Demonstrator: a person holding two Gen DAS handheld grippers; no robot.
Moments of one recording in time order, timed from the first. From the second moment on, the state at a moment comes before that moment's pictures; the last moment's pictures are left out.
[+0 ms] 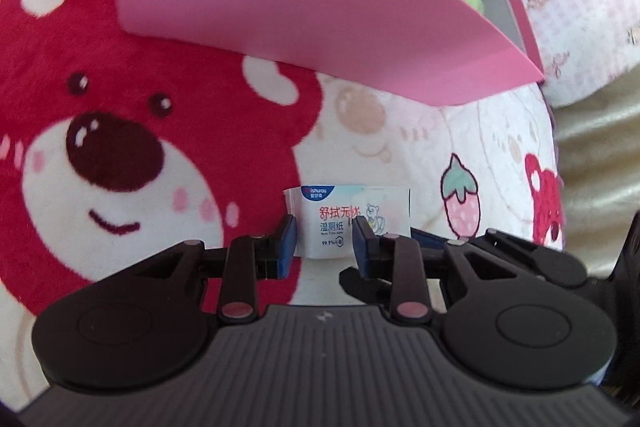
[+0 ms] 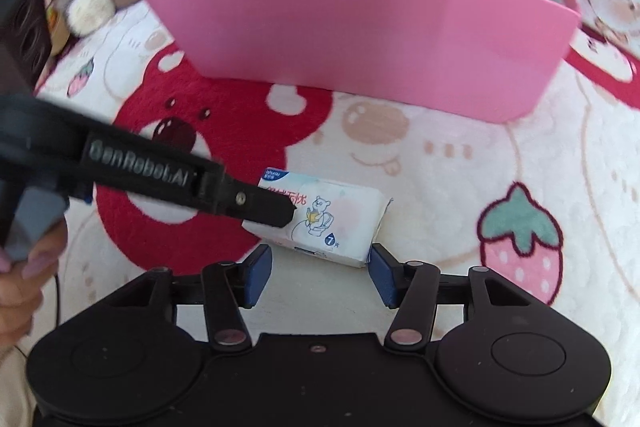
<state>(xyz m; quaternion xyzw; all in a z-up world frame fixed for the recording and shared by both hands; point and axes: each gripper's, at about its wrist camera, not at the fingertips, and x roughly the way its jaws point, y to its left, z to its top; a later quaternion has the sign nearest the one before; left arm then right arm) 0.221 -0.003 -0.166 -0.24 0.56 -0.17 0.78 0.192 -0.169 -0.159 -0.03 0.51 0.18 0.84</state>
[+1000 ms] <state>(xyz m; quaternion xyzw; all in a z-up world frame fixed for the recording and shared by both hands) 0.214 0.003 -0.157 -0.23 0.53 -0.15 0.80 0.188 -0.145 -0.157 -0.04 0.45 0.17 0.88</state>
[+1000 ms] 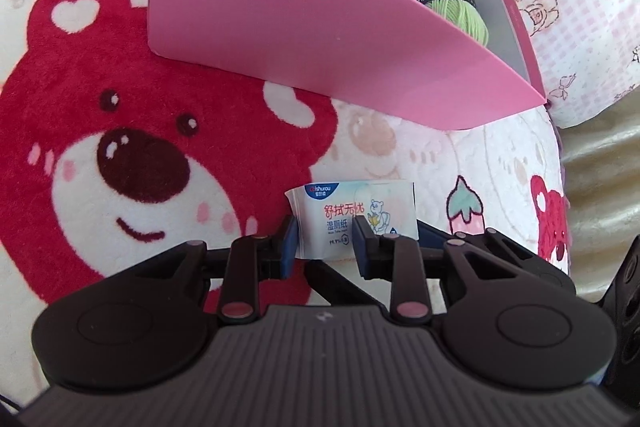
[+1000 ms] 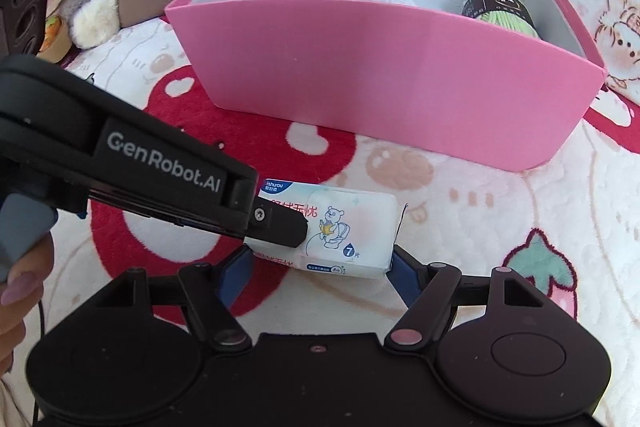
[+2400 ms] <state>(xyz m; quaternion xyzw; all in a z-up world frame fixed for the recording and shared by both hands) 0.153 0.016 -0.027 -0.18 0.47 -0.21 0.84 0.127 -0.139 -0.046 -0.01 0.38 0.17 0.91</state>
